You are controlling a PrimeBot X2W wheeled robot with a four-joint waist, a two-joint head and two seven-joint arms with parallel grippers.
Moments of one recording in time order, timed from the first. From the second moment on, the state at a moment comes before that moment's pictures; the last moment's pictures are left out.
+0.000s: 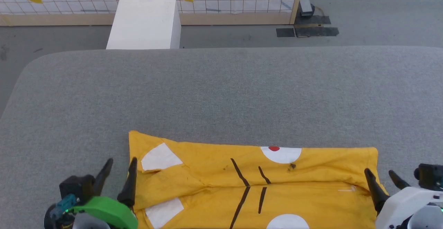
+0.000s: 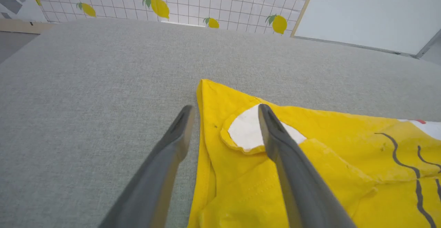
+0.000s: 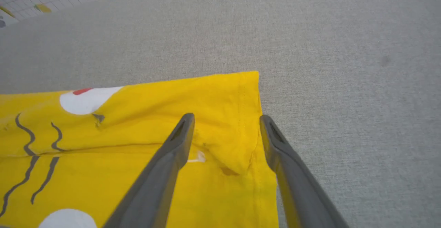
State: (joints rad) left arm -0.02 0.47 -0.41 0.14 -0.70 0.10 -0.23; right arm 0.11 -0.11 -0.17 -0.04 0.27 0.13 0.39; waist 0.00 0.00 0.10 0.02
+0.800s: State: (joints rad) left arm -0.24 0.20 -0.11 0.26 -0.33 0.02 -0.26; right arm -0.08 -0.06 -0.28 0.33 0.24 0.13 0.55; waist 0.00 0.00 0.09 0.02
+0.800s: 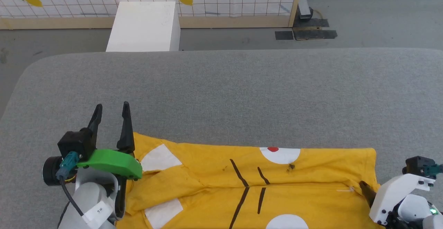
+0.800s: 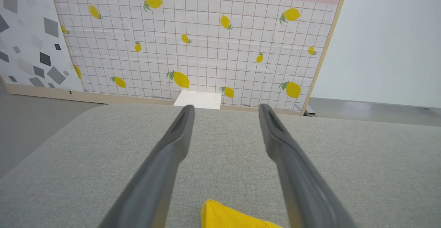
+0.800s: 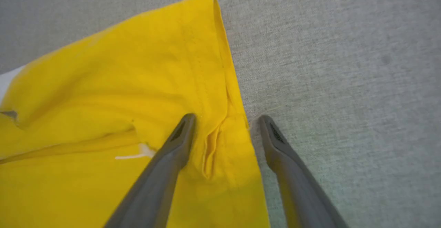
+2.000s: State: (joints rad) left arm -0.24 0.13 0.00 0.32 -0.25 -0.08 -0.26; right arm -0.07 -0.10 -0.61 0.18 -0.08 0.13 0.49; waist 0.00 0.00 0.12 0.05
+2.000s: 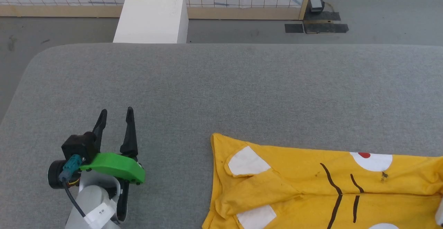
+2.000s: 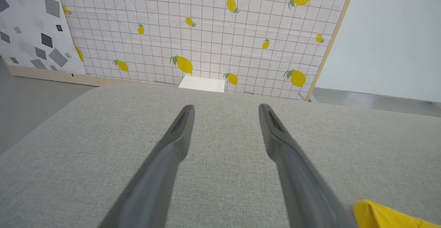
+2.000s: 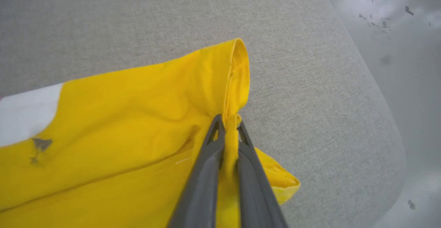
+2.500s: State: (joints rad) left arm -0.24 0.12 -0.01 0.34 -0.22 -0.10 -0.26; right arm 0.13 -0.08 0.00 -0.53 0.14 0.13 0.92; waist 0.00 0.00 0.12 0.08
